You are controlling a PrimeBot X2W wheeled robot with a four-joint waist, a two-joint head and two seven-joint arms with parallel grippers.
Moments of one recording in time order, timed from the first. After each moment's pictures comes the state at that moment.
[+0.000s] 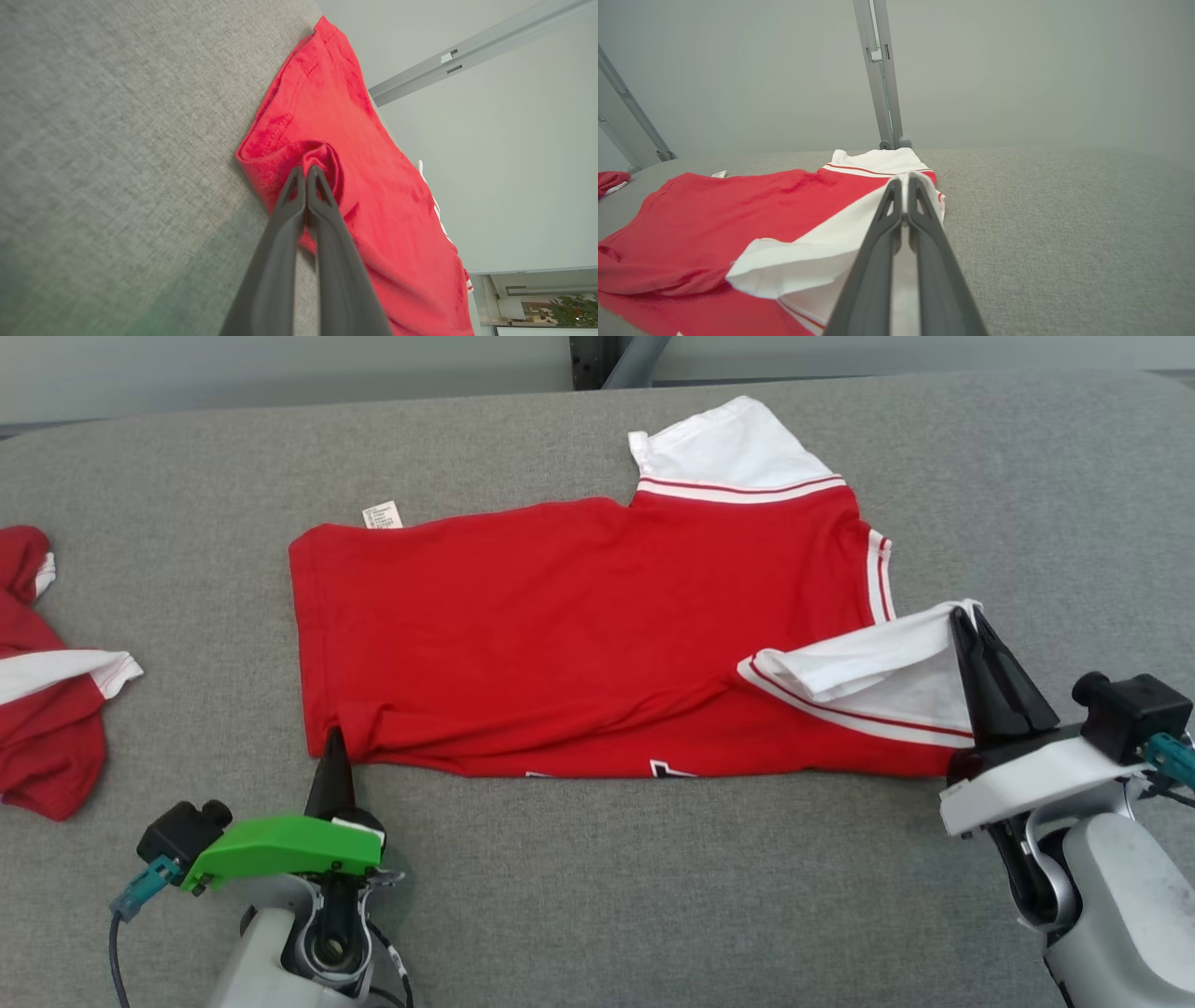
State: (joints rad) left arm -0.35 0.10 -0.26 0.66 -1.24 -0.13 -0.26; right arm -0.27 -0.27 0.14 0.24 0.39 0.13 -0.26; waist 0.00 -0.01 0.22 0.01
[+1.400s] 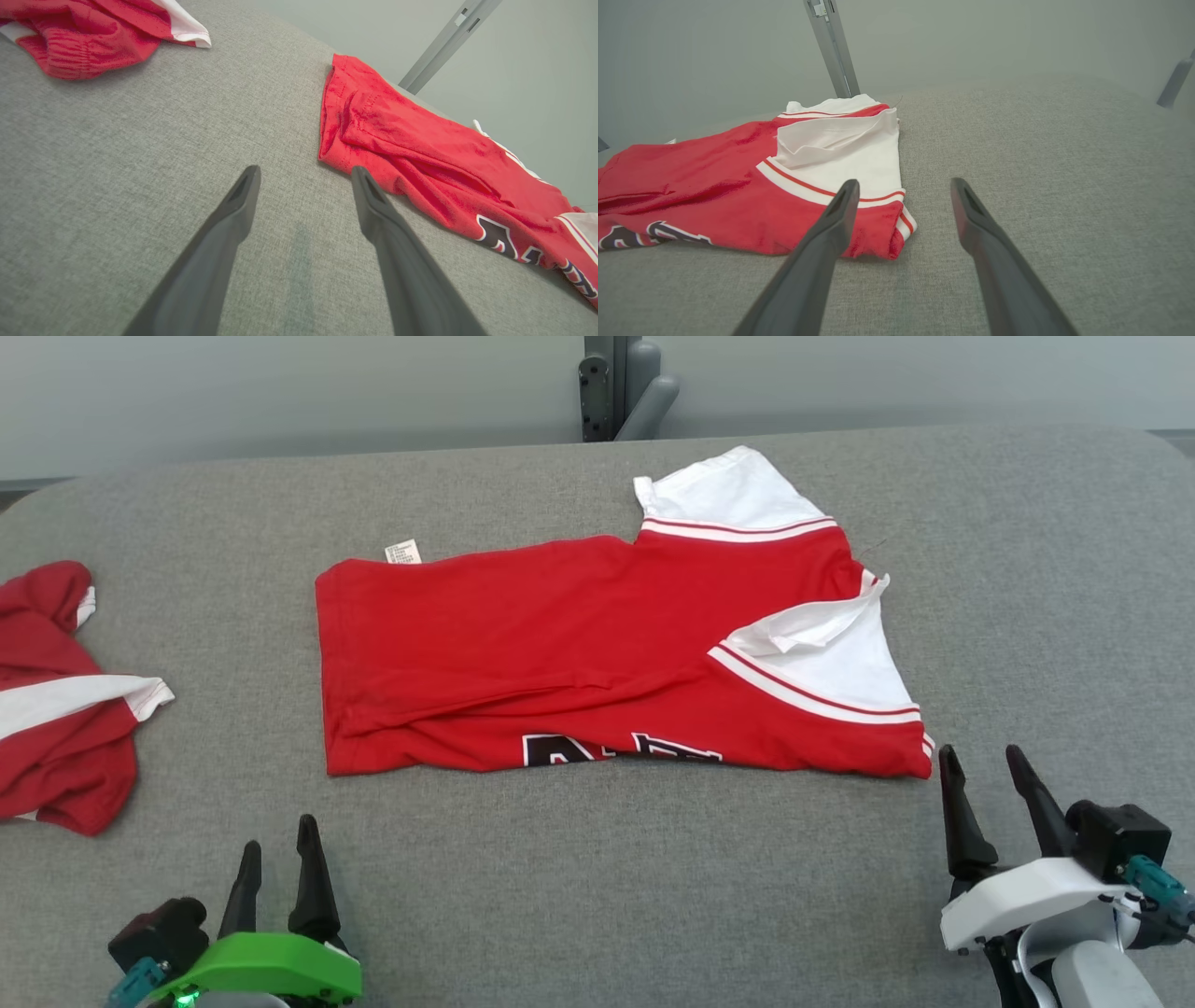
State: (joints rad) left arm -0.12 0.05 0.02 0.50 -0.57 -0.12 -0.26; right arm -0.11 -0.14 -0.02 0.33 0.28 0.13 -0.26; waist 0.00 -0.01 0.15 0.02
